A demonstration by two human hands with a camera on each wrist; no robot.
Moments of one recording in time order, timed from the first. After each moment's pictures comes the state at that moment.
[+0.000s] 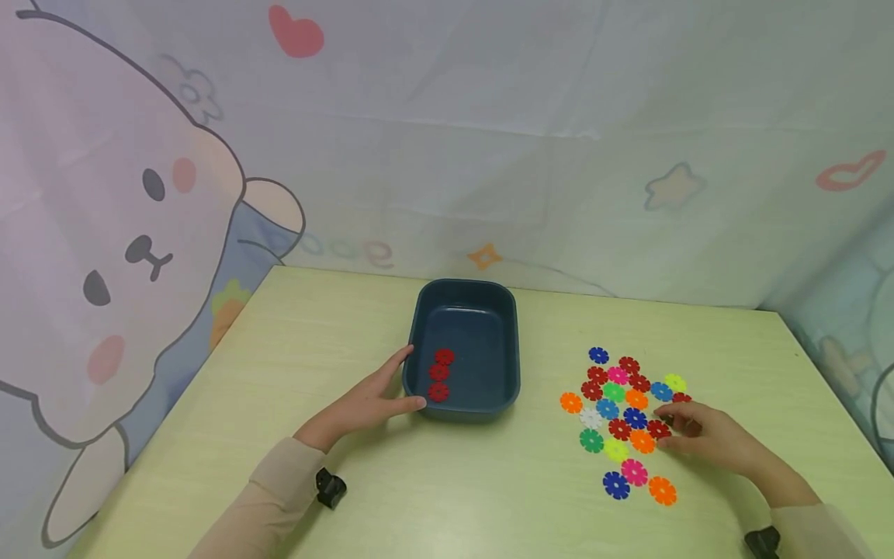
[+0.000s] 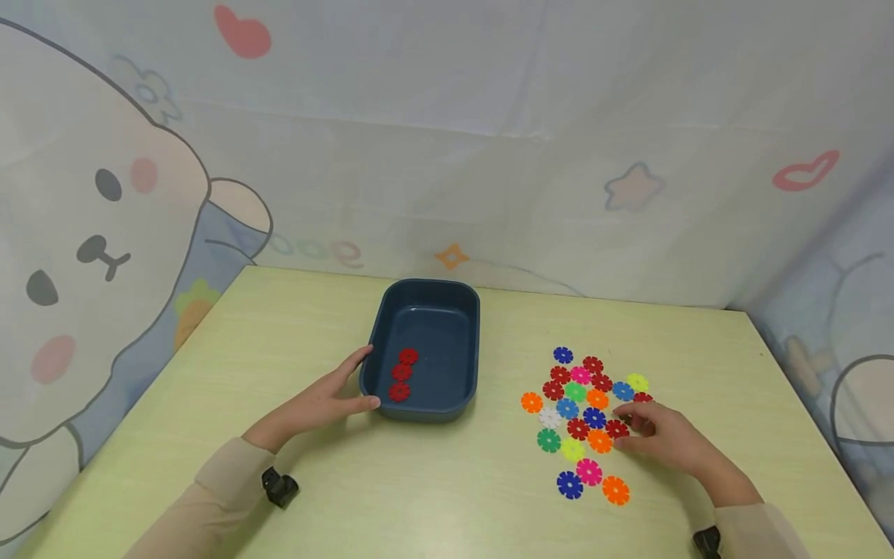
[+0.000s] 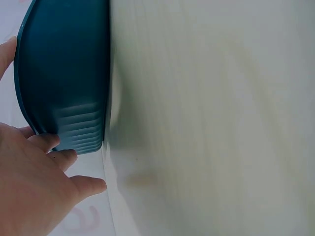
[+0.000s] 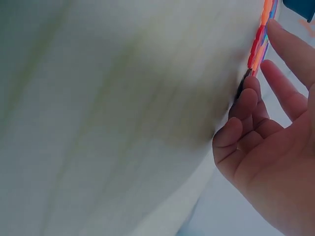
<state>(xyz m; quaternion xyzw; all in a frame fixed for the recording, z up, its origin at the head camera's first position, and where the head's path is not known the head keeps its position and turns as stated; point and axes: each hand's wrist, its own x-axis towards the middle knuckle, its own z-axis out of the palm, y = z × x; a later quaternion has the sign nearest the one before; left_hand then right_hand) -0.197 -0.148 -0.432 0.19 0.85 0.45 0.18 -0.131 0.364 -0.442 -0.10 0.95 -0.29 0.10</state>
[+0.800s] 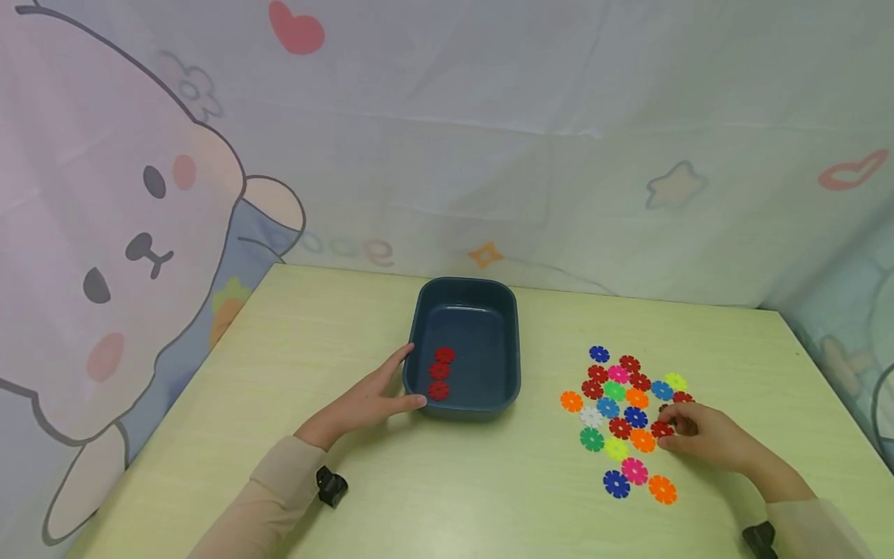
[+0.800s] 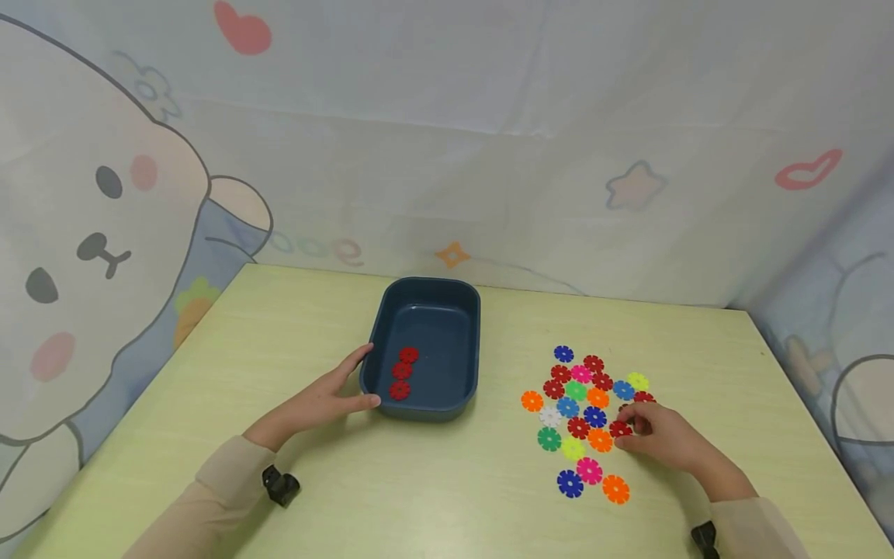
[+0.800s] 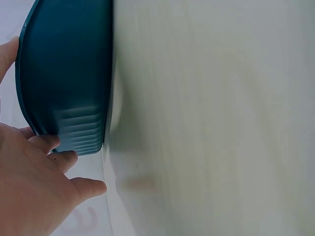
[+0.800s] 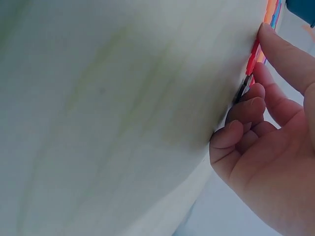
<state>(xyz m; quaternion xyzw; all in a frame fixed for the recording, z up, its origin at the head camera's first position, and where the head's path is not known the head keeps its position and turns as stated) -0.197 -0.148 -0.431 0.19 0.85 0.45 0.19 -0.135 0.363 -0.443 -0.08 0.95 -0.28 0.14</state>
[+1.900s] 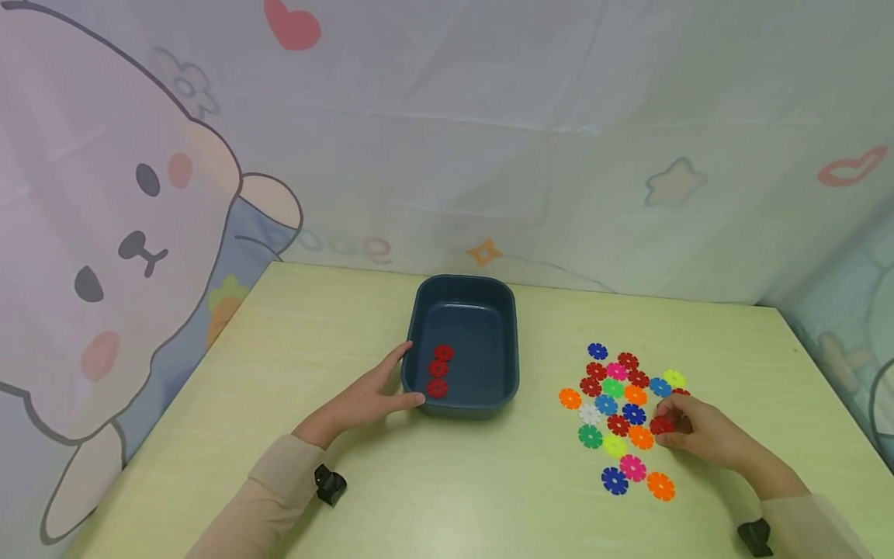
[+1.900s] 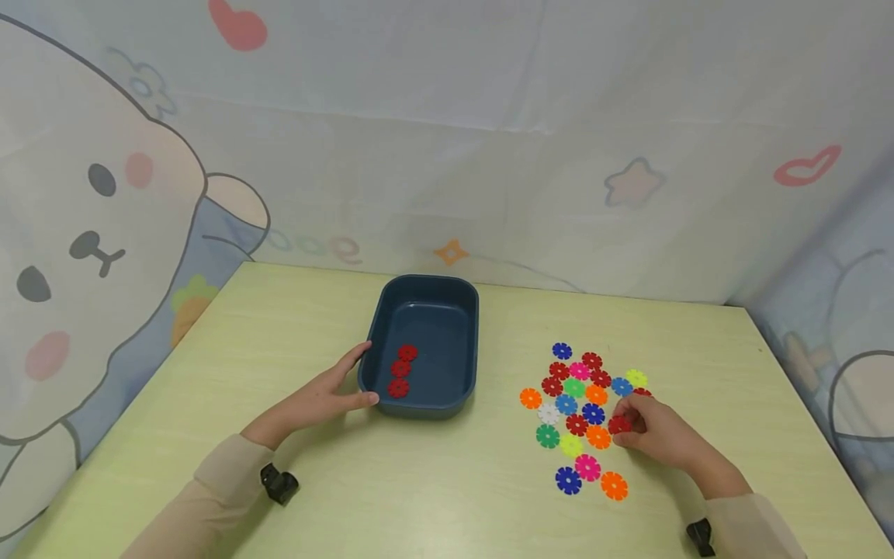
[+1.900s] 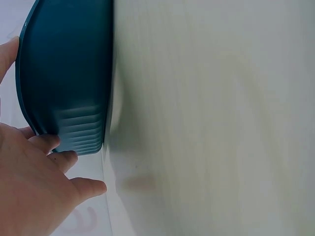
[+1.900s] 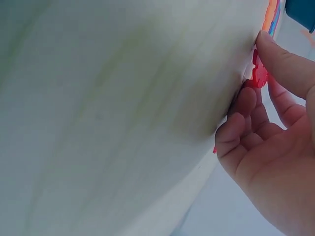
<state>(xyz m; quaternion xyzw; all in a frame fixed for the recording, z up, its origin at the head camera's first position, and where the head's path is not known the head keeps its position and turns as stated) -0.199 -0.146 -0.434 0.19 0.85 0.45 0.19 -0.137 0.359 -0.444 -0.10 0.95 -0.28 0.13</state>
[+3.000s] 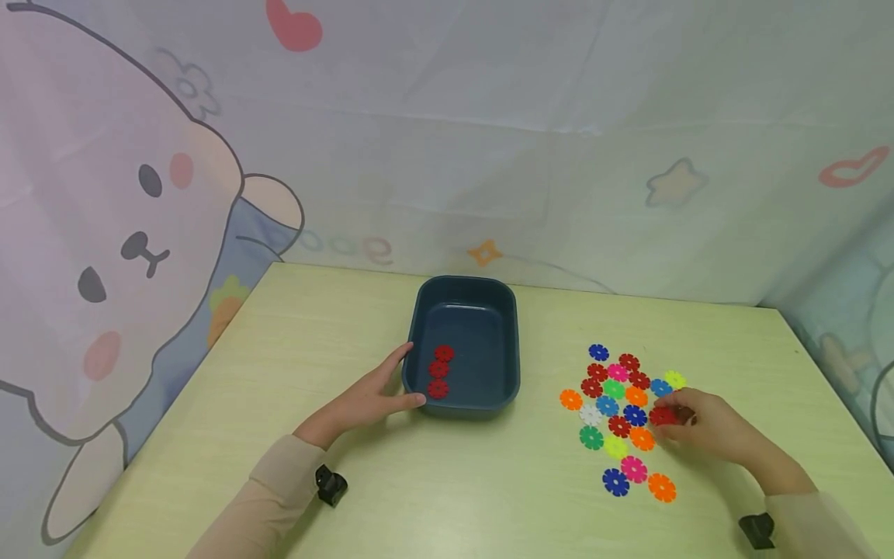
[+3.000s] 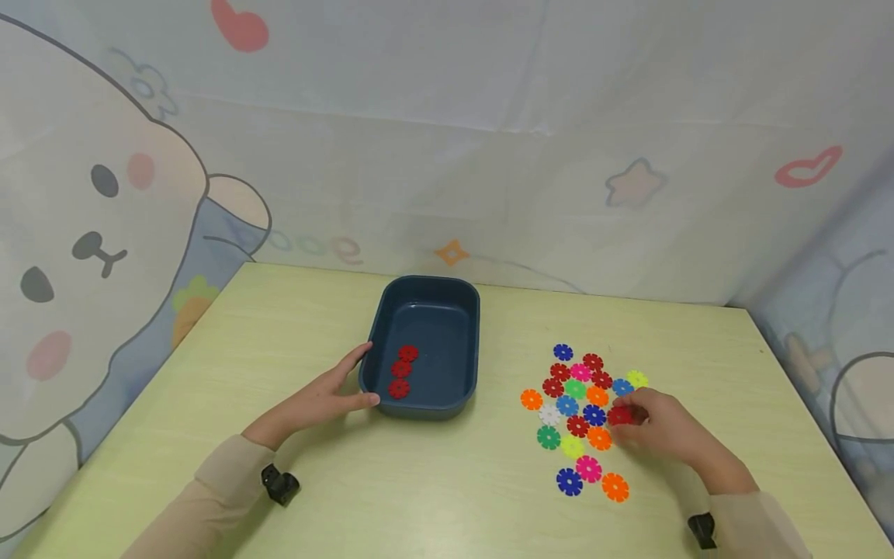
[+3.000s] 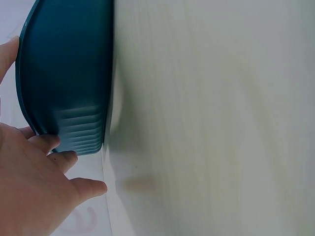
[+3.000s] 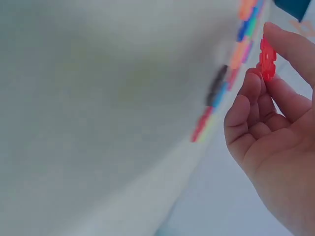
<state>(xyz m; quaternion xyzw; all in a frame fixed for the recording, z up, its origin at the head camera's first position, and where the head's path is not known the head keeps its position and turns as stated) -0.197 -0.146 -0.431 0.19 0.85 0.45 0.19 -0.139 0.355 -0.427 -0.11 0.96 -0.26 0.10</state>
